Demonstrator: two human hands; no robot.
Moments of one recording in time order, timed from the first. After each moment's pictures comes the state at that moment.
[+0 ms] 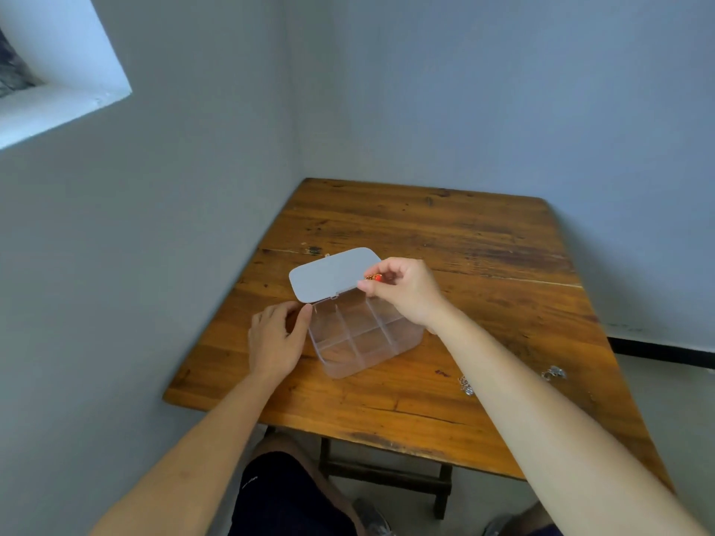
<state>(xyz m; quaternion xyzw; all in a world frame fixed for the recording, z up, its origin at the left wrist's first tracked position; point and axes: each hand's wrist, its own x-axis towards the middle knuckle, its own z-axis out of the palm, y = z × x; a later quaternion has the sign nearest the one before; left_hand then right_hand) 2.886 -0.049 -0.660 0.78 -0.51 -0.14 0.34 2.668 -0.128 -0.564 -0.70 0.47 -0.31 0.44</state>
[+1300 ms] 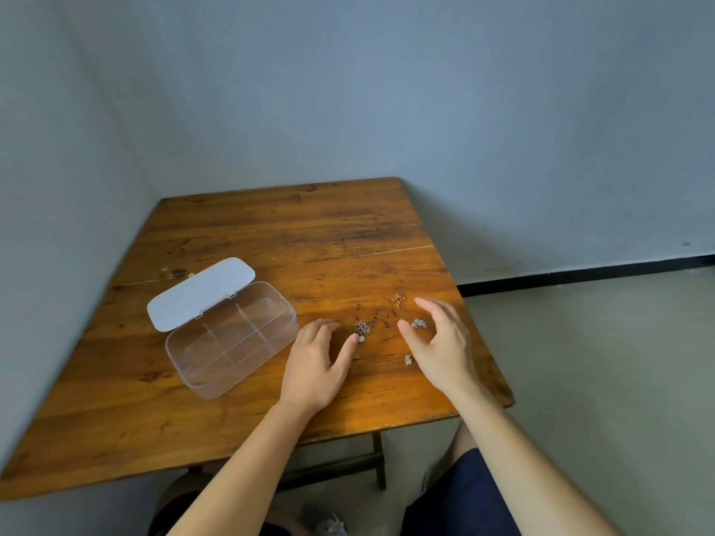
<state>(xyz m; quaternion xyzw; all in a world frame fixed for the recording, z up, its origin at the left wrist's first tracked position) 2.671 -0.046 -0.660 0.60 -0.73 -0.18 0.28 2.457 -0.023 -0.630 -0.58 0.70 -0.38 0.17</state>
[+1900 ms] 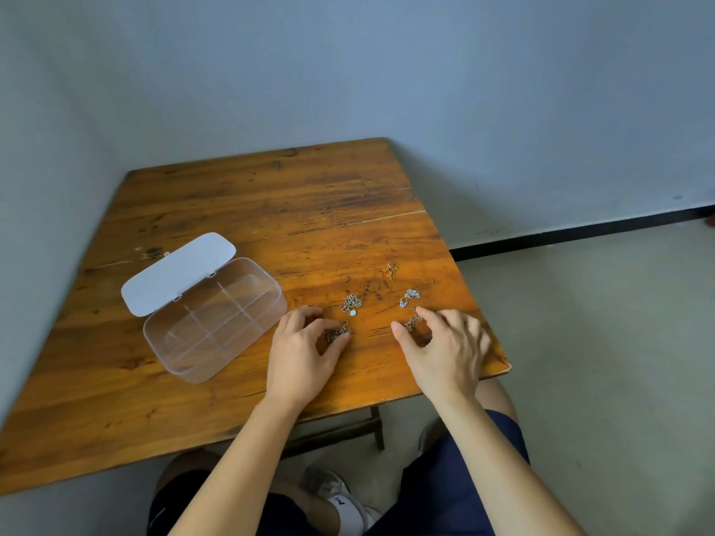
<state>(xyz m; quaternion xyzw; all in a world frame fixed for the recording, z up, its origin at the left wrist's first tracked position) 2.679 -0.029 -0.666 0.58 -0.75 -0.14 0.28 2.467 0.012 -0.670 -0.53 0.81 -0.25 -0.02</state>
